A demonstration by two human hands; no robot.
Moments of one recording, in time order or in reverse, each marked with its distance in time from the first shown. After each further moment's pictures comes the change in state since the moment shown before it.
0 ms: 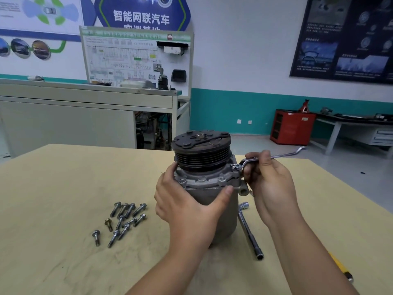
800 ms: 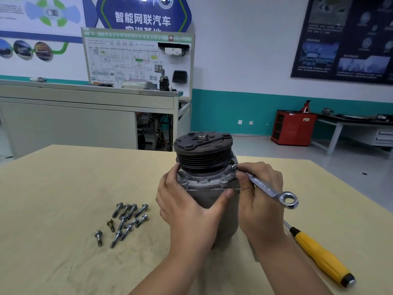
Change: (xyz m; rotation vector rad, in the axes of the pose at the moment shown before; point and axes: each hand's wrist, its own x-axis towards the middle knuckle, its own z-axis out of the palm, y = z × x) left_hand 0.000 0.000 -0.004 -0.029 -0.020 0.023; right_hand -0.029 0.013 0.013 -0.912 0.058 -0.907
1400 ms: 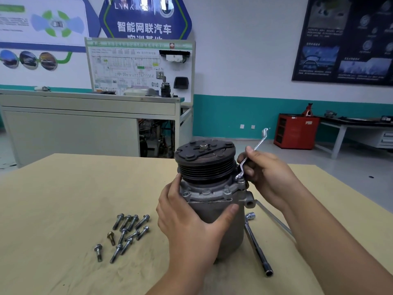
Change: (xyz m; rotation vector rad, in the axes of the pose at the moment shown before) left_hand 0.001 -0.007 0.001 0.048 0.006 0.035; right_hand 0.061 0.049 0.009 0.807 -0.473 0.940
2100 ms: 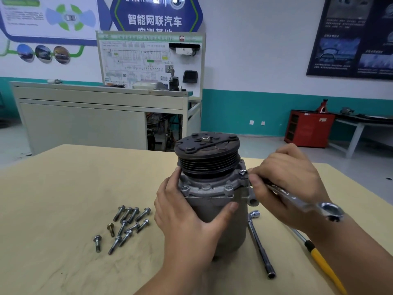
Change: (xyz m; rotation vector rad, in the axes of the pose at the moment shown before) left_hand -0.001 -0.003 -0.003 0.030 0.003 0.054; right_hand -0.033 -0.009 -0.014 -1.078 -0.008 -1.368
